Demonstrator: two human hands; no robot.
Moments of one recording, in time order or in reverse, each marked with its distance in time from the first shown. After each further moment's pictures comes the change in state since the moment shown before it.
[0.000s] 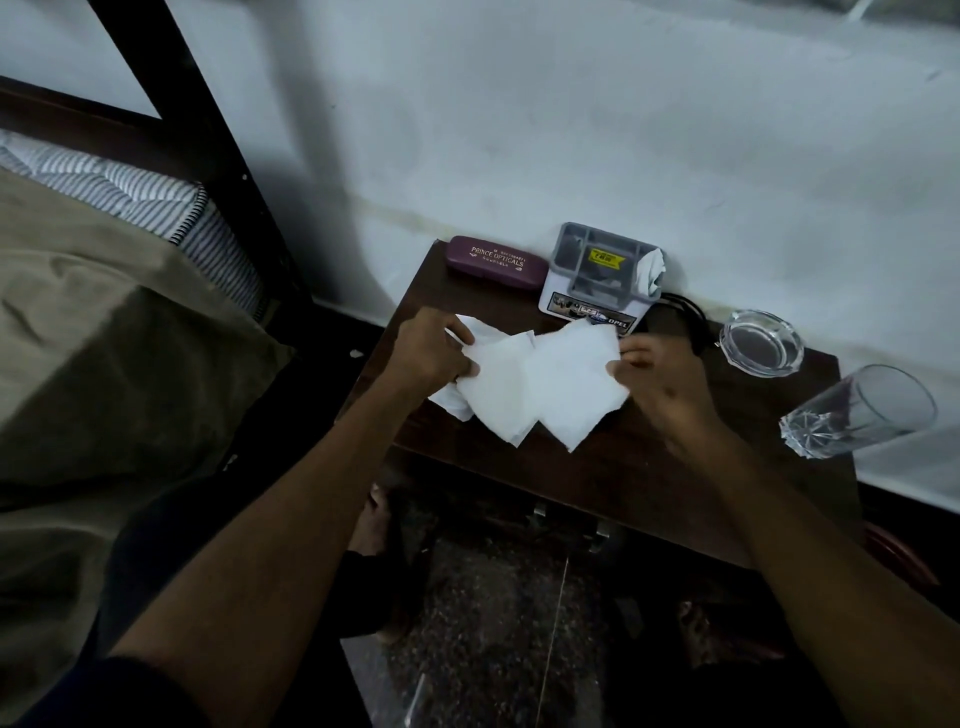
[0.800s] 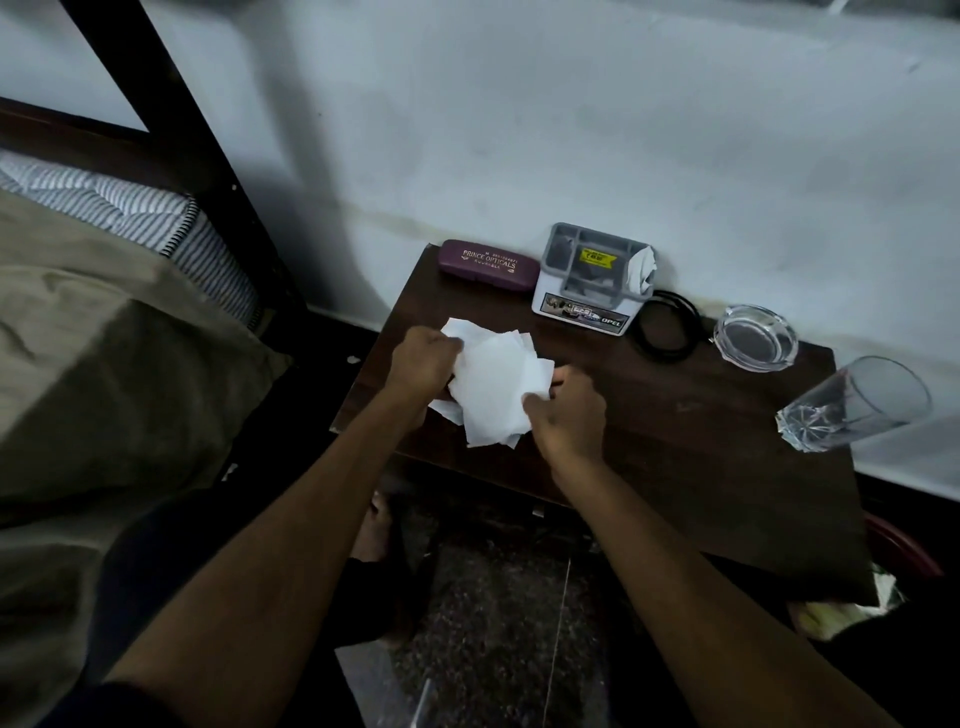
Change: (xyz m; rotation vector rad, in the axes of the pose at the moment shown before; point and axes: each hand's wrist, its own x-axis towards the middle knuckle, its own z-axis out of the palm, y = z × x) left_hand -0.007 0.001 0.015 -0.365 0.066 -0.240; right_hand -0.037 -0.025 0.098 0.033 0.116 0.238
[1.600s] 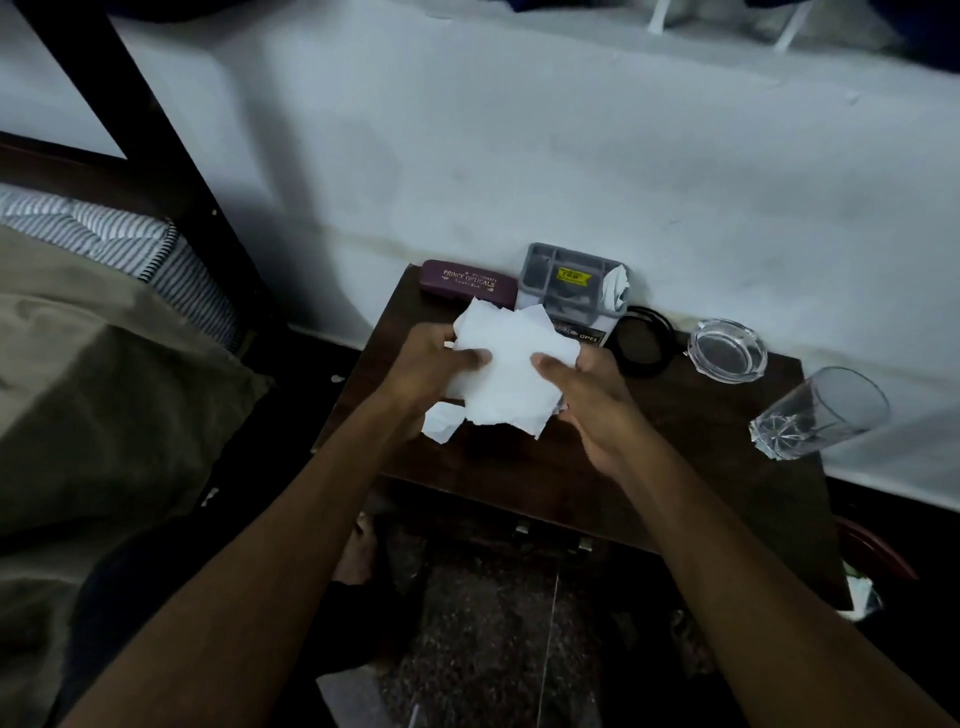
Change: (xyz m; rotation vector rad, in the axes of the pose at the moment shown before) left_hand -0.029 0.039 0.003 -0.164 -0.282 0.161; right_hand 0.023 -0.022 -0.060 0.511 -0.307 -0.030
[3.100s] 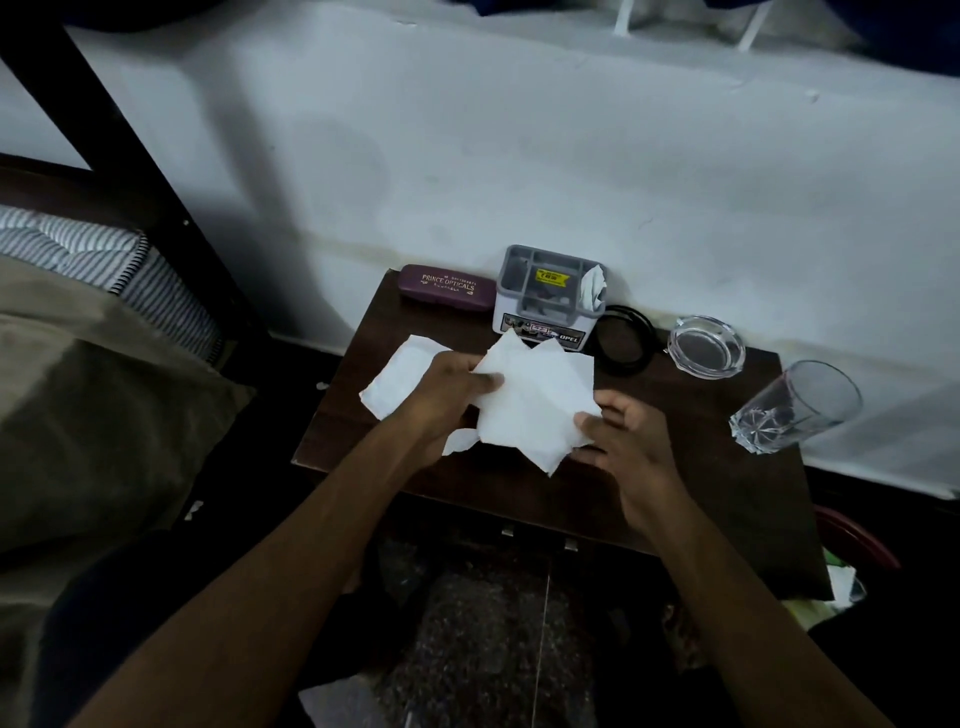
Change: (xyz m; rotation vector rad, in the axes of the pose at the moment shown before) left_hand -0.007 -0.009 0.039 -0.113 -0.157 -0.148; right_hand -0.036 0.039 -0.057 0.117 0.181 0.051
